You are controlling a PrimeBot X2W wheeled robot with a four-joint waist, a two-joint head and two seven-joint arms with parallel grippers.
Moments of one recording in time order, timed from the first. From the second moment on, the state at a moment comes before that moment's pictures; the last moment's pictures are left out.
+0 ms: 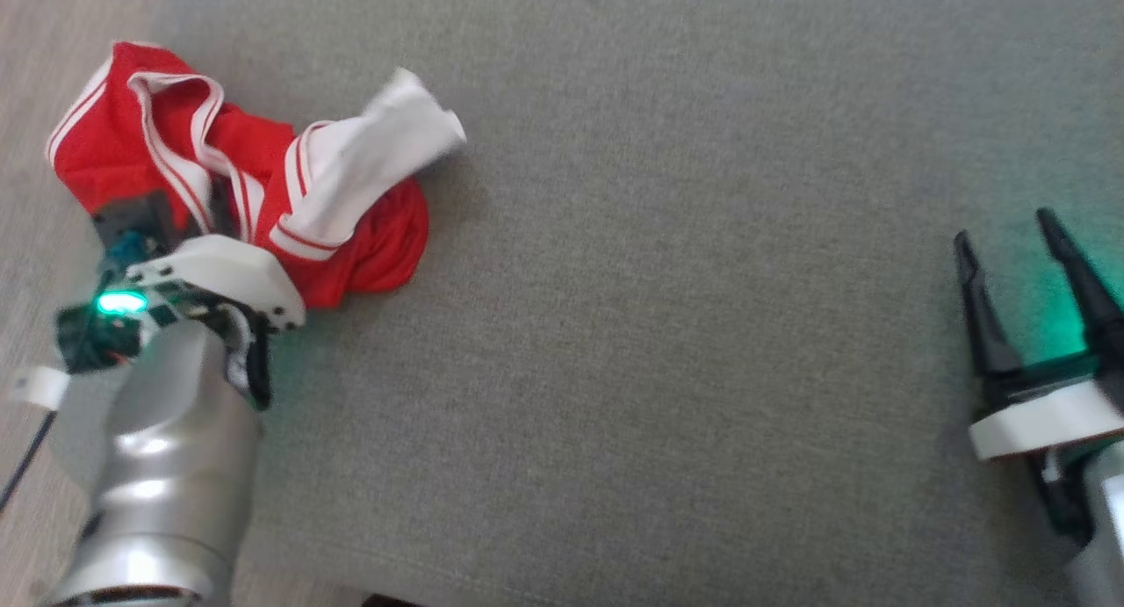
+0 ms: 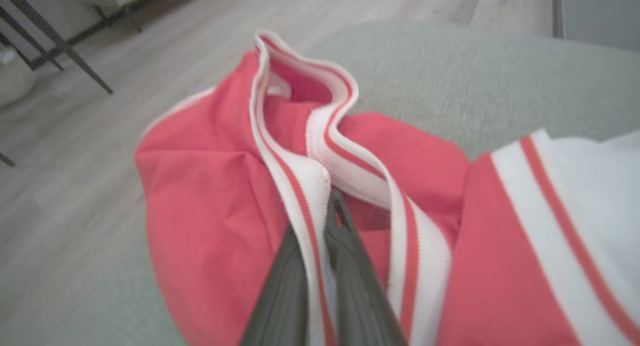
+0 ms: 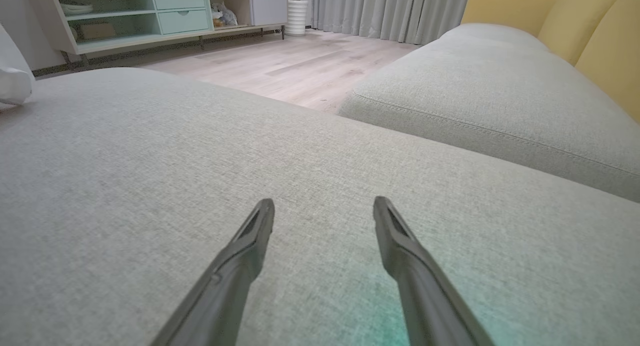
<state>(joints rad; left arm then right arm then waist) -0.78 0.11 0.02 1.08 -0.21 0.02 -0.11 -0.15 -0.36 0.07 0.20 0.10 0.12 -0.26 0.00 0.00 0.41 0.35</state>
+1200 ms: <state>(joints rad) -0.76 0.19 -0.50 0.44 -0.28 -0.13 -0.04 -0.14 -0.07 0.11 0.21 0.05 0.12 -0.26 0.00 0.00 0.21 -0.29</state>
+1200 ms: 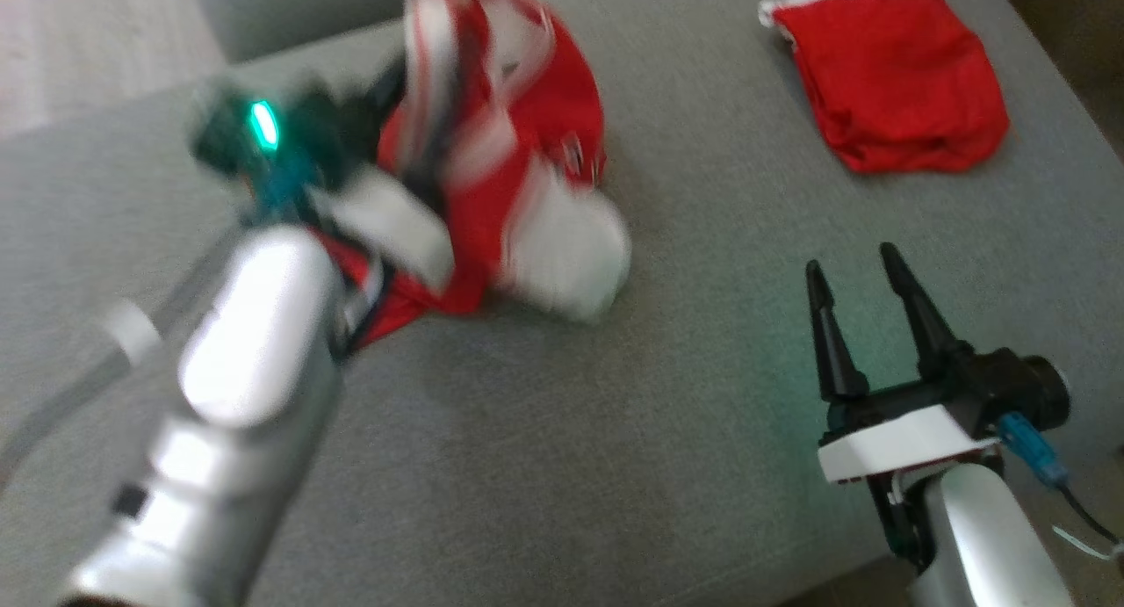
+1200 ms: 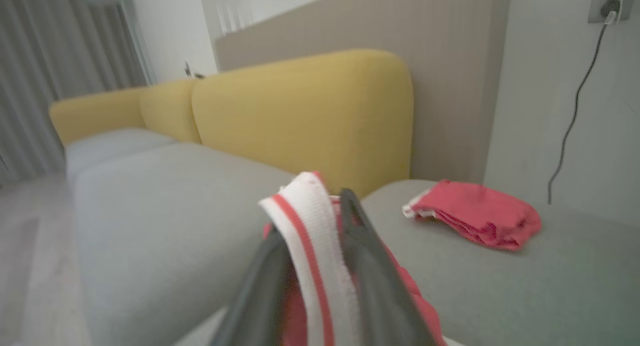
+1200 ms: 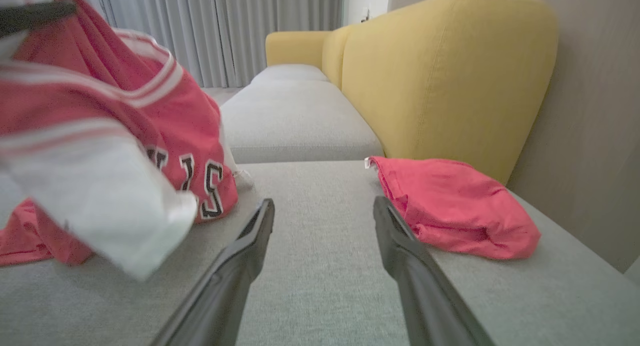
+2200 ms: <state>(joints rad) 0.20 0.06 -0.19 0.02 -0.11 0.11 -0.25 0.10 -0.07 0.15 0.23 0.19 0.12 -0.26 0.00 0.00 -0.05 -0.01</state>
